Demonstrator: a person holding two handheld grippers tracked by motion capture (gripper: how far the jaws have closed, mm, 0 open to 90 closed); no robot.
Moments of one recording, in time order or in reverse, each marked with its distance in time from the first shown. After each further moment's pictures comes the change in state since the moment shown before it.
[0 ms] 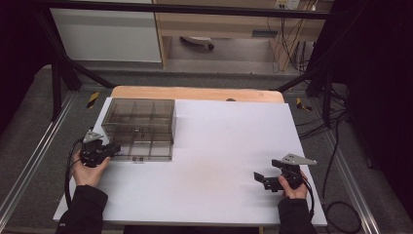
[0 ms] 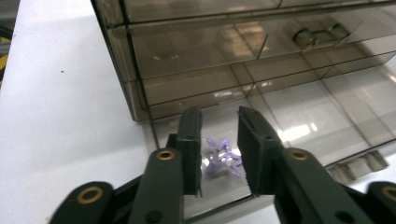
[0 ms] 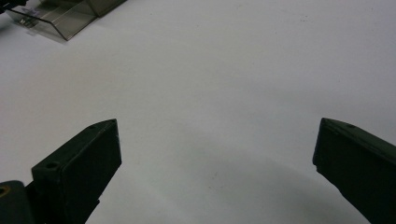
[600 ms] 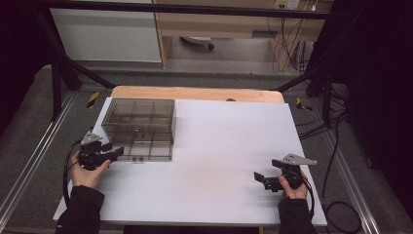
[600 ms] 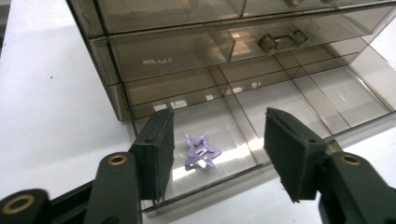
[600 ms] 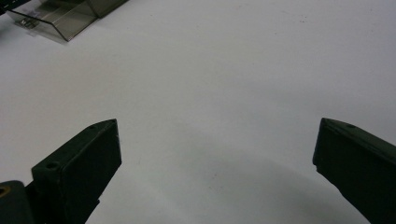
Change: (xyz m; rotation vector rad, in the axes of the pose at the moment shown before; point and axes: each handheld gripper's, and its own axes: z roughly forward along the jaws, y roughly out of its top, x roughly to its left) left arm -0.009 0.000 -0.013 -0.010 -0.036 0.018; right arm 0.000 0.000 -0.001 0.000 0.000 0.001
